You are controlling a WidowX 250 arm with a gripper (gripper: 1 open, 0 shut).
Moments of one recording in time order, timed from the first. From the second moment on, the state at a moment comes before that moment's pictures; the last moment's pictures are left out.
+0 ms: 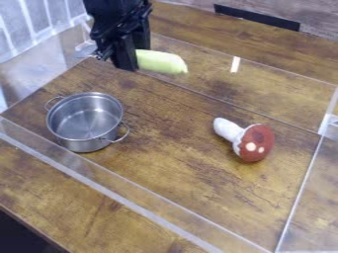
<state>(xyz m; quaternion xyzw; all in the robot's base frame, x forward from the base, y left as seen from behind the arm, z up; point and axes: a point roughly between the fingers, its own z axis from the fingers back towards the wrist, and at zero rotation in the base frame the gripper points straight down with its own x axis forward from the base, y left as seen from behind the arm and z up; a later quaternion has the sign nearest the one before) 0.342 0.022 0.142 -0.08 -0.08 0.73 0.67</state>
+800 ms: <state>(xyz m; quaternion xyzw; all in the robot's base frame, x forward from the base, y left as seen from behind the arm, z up) 0.348 0.057 0.134 -0.10 -0.09 0.73 0.67</state>
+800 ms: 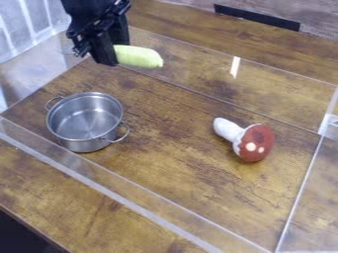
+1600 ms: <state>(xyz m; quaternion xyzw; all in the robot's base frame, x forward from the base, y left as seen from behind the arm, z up) 0.375 0.059 0.128 -0.09 -0.10 0.77 0.63</state>
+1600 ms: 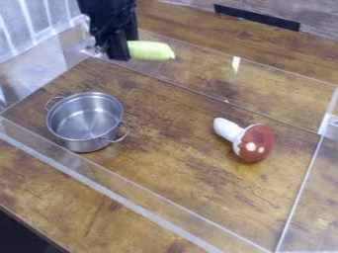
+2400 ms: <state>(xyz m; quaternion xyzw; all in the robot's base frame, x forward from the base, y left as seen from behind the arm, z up) 0.397 0.069 0.099 -0.08 -0.12 0.80 0.58</state>
